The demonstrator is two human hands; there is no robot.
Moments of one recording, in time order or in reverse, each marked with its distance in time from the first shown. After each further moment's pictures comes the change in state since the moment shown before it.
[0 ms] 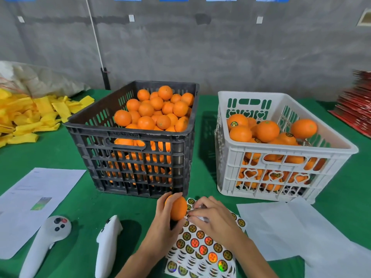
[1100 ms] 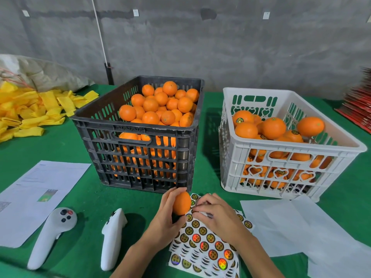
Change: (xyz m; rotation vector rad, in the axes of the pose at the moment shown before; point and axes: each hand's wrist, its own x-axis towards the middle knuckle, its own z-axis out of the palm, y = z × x) left_hand 0.002 -0.003 -0.009 -0.076 -0.096 -0.025; right_hand -0.002 -0.003 -0.001 0.072 0.020 0.001
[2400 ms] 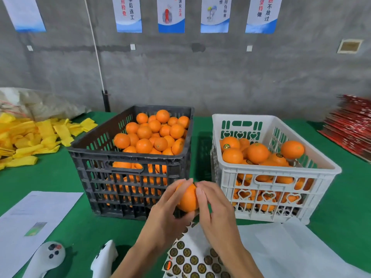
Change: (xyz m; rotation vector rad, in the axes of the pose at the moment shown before) left_hand 0.045 0.100 -0.033 0.200 0.224 0.365; right_hand 0.019 -0.081 -0.073 0.164 0.642 0.031
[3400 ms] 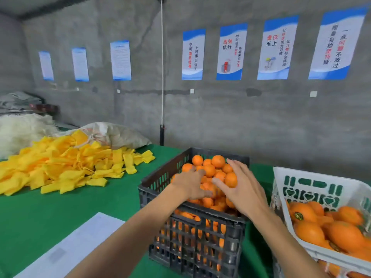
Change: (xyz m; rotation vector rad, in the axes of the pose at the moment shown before) left_hand 0.193 -0.051 -0.143 0.786 -0.364 -0.472; right_hand 0.215 -0.042 0.056 -0.226 -0.174 -0.126
